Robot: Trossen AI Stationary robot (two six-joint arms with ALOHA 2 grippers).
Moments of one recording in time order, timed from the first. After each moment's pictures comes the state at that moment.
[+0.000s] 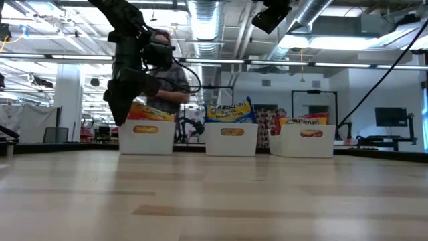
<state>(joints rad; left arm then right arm) 0.58 1.57 1.09 -1.00 0.08 -0.06 -0.33 1.61 1.77 -0.80 1.12 -0.29</state>
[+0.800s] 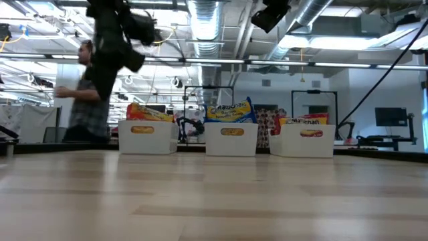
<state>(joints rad) 0.62 1.36 1.09 -1.17 0.13 -0.10 -0.32 1.61 1.77 -0.80 1.12 -0.29</state>
